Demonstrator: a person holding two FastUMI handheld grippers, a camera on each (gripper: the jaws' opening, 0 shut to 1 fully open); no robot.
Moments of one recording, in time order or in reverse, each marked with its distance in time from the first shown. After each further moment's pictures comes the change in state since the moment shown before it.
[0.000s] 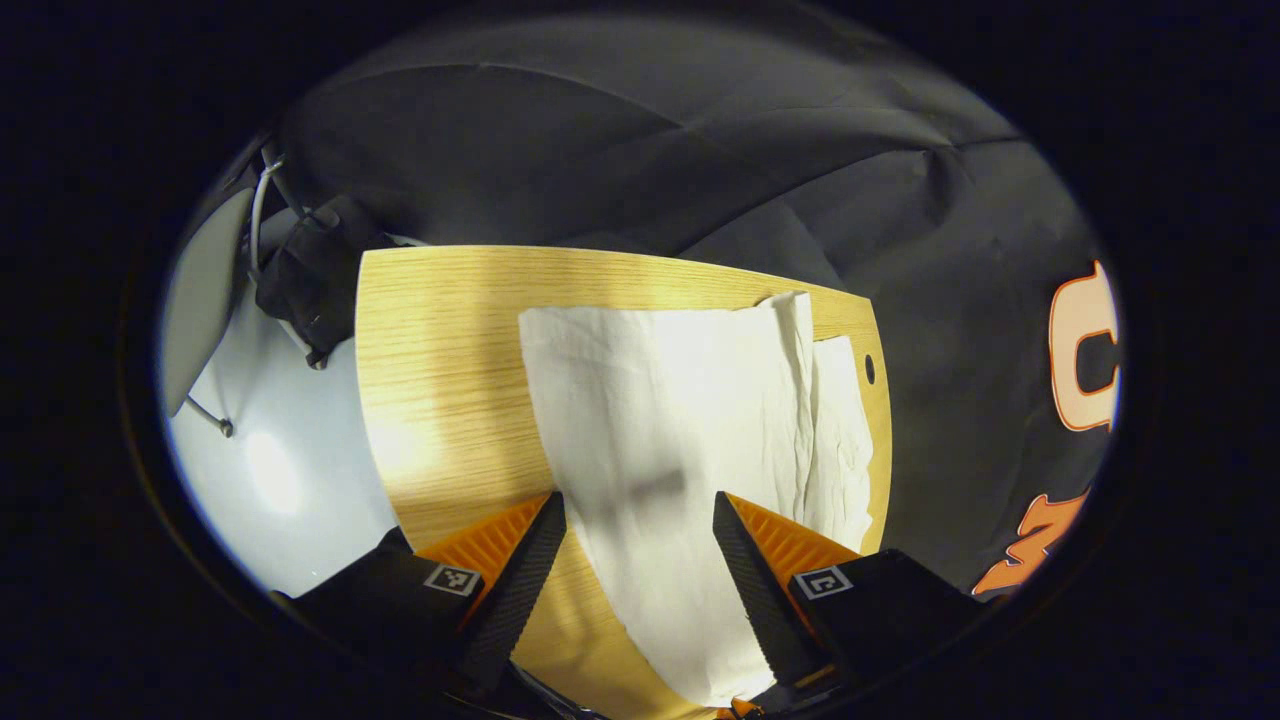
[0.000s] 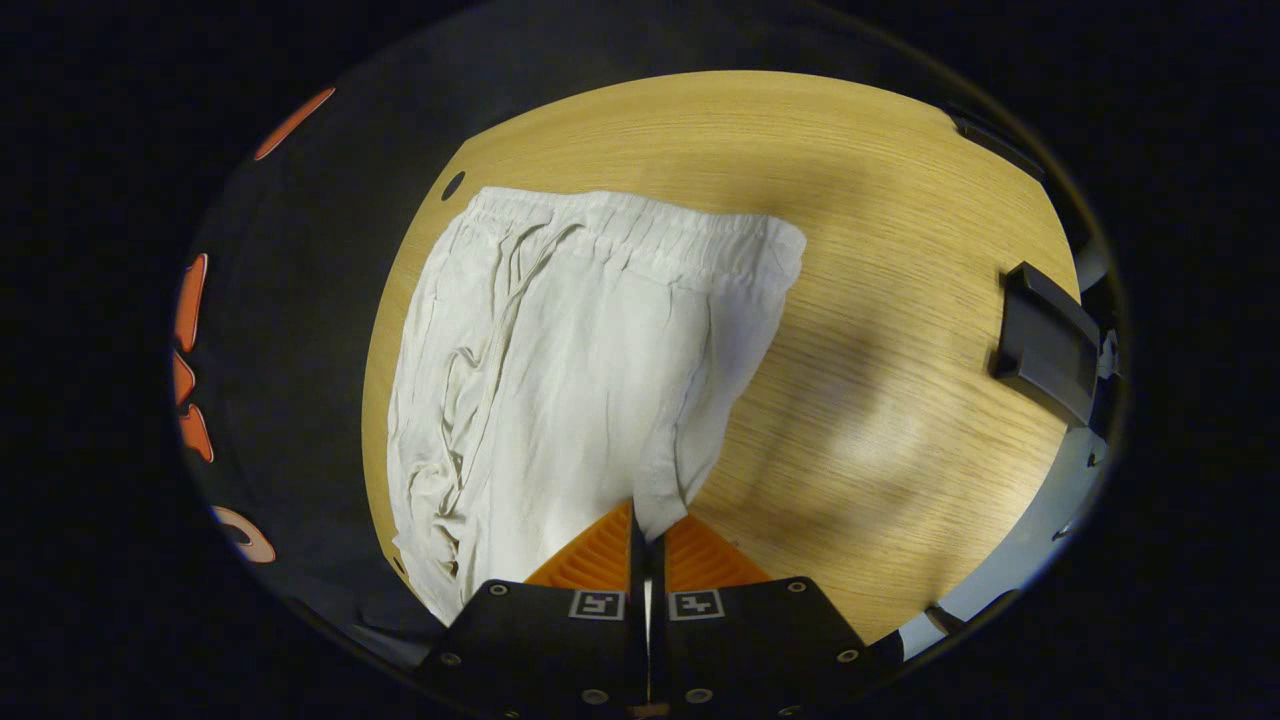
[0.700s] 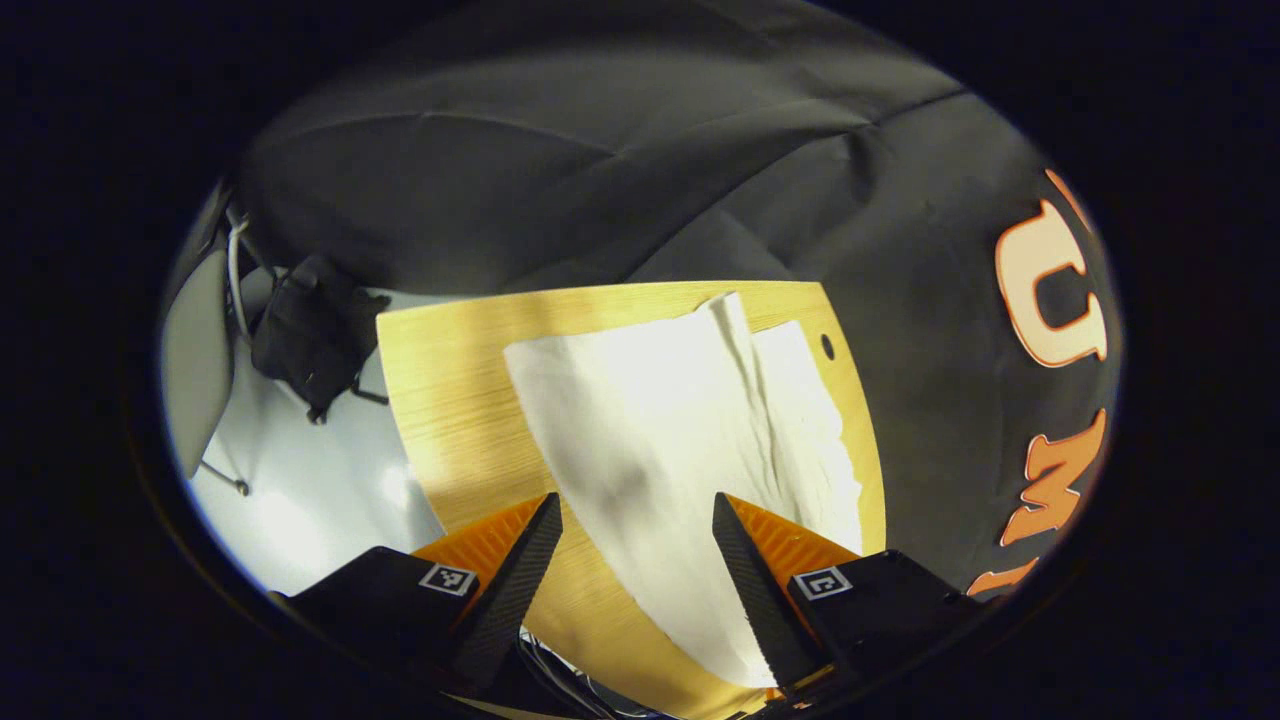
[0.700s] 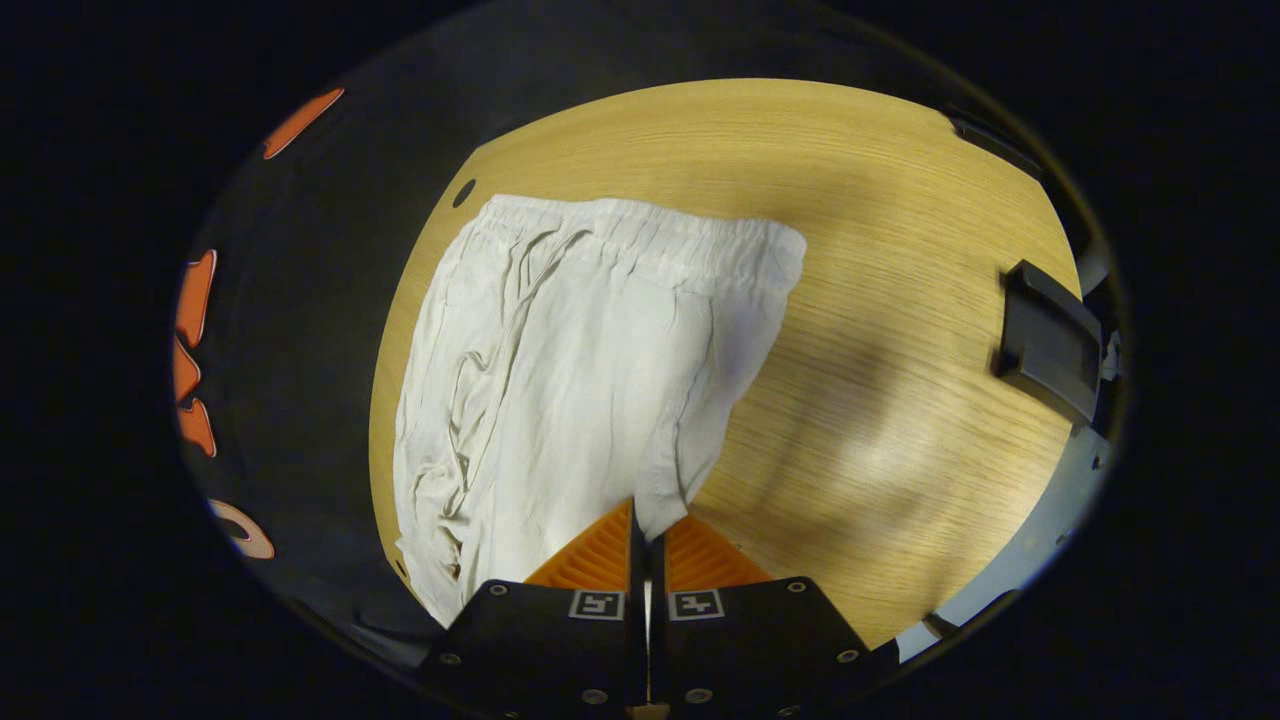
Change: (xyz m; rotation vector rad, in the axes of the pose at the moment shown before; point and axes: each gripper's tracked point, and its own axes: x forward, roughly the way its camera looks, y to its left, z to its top) left arm -0.024 0.005 -0.002 0.132 -0.038 -0.024; right arm 0.001 0.002 0.000 0.004 -0.037 0.033
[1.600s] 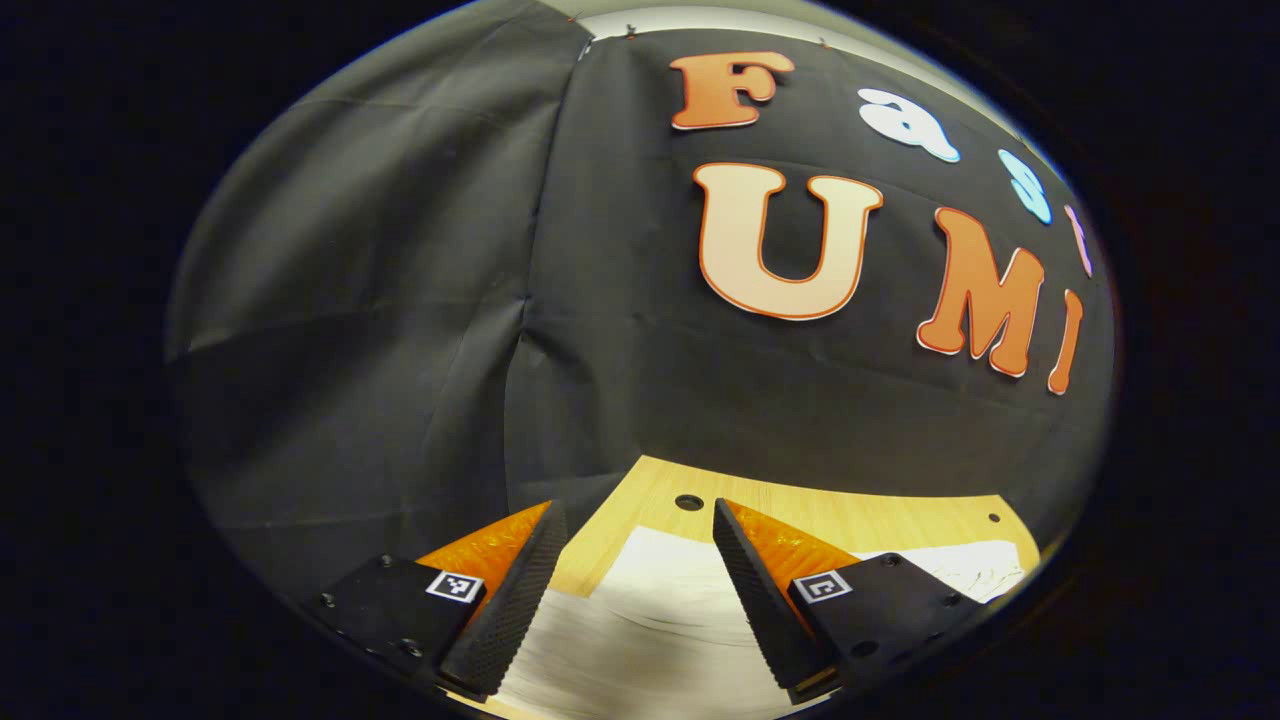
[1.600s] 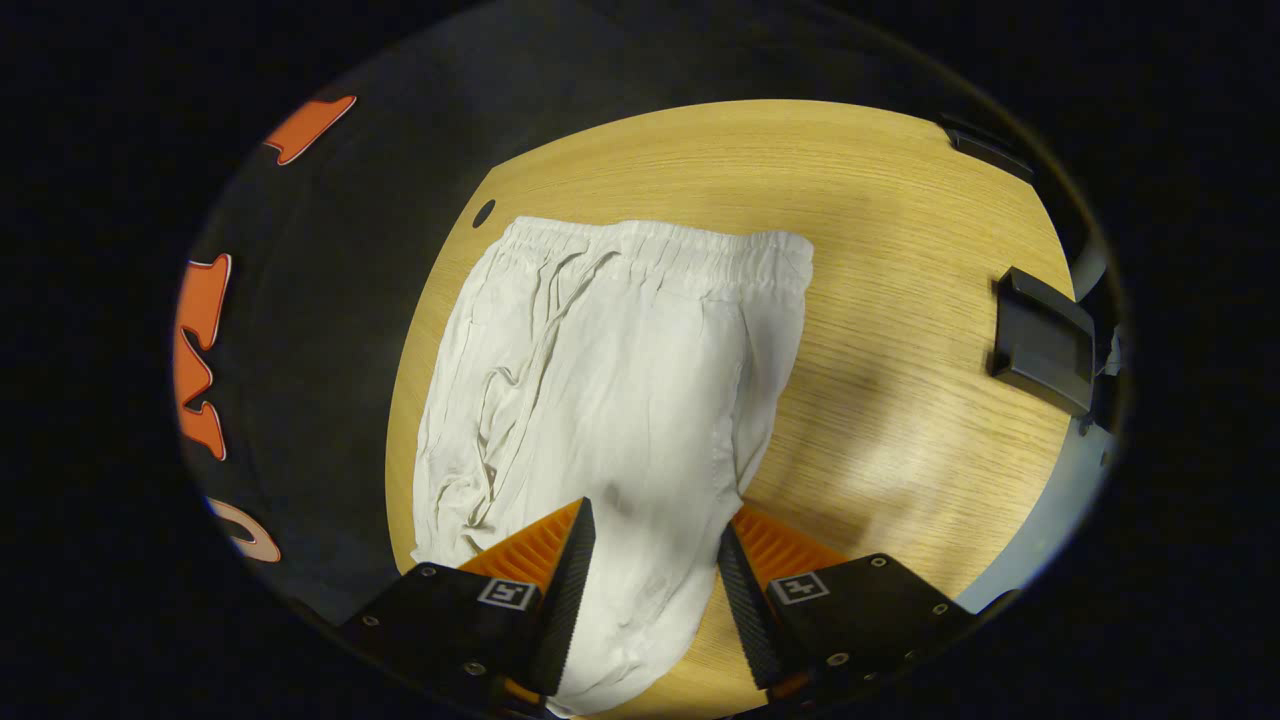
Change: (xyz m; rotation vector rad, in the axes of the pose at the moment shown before) left arm -0.047 -0.184 0.103 0.839 -0.622 -0.313; right arm -0.004 0.010 0.003 -0.006 -0.068 0.018
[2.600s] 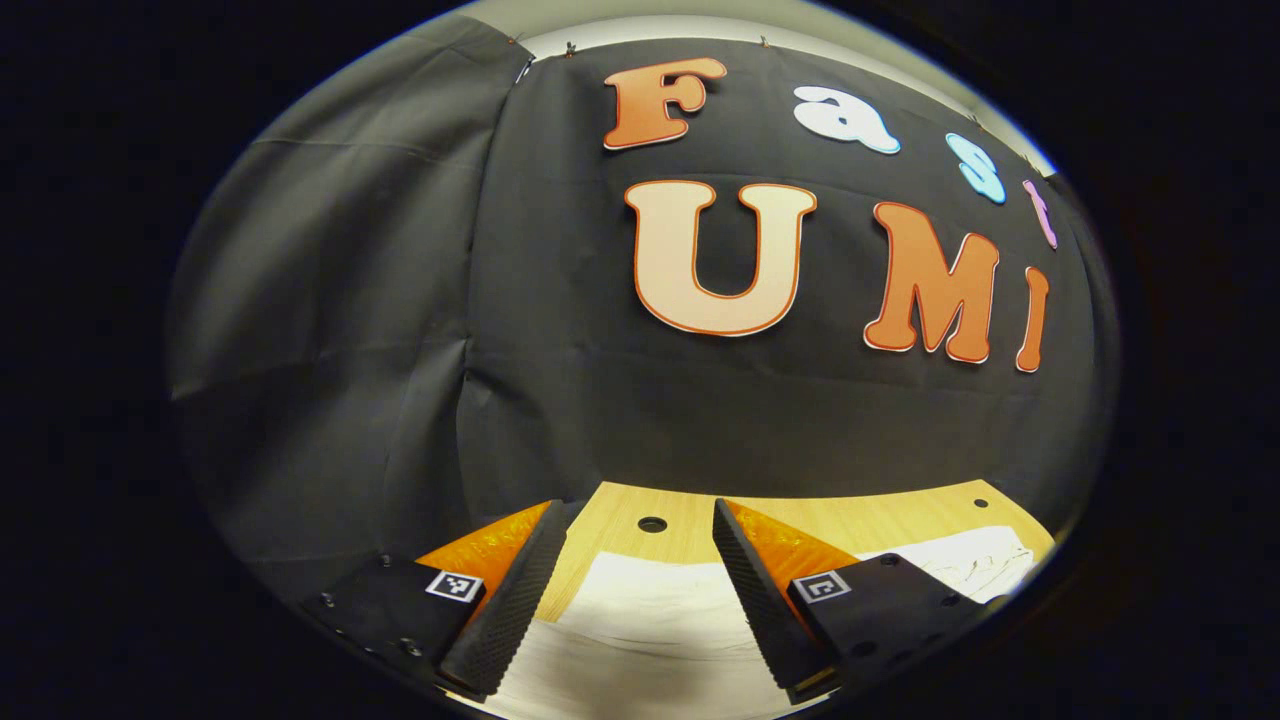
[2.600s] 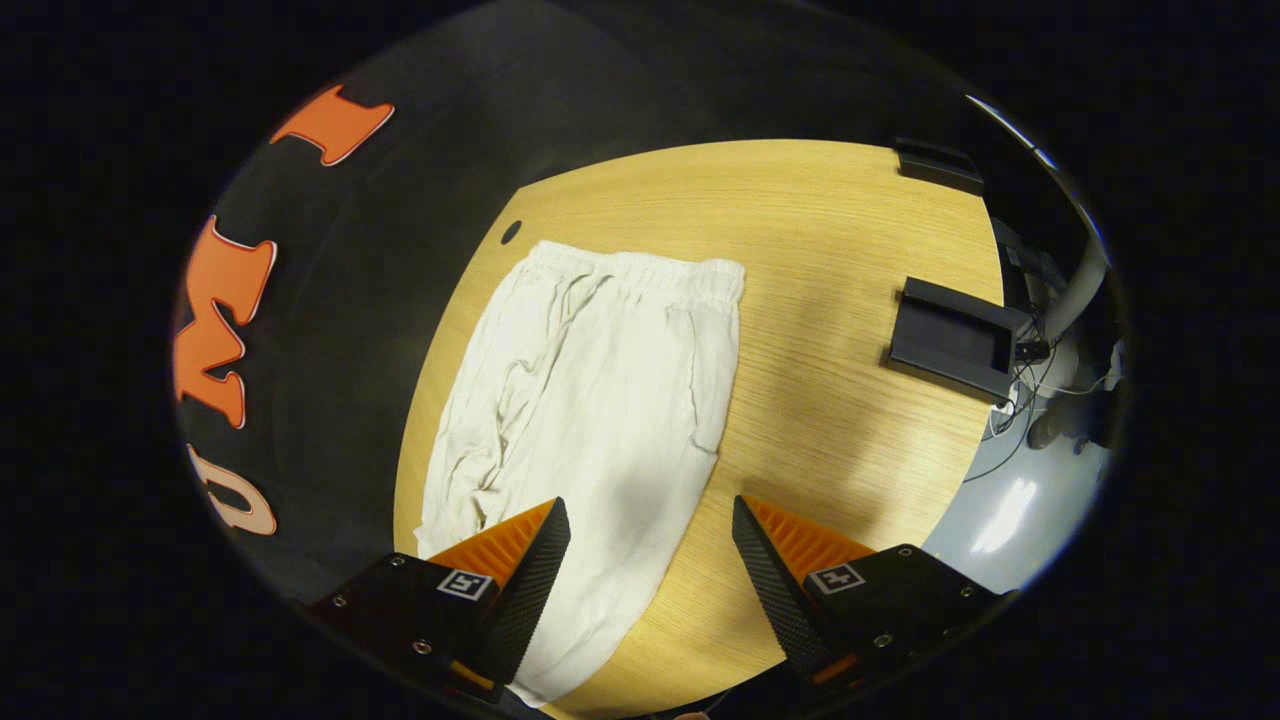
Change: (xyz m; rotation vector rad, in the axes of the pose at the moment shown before) left arm 0.009 -0.048 0.030 0.144 -0.093 -0.104; right arm -0.052 -0.029 -0.009 -0.029 -0.085 0.031
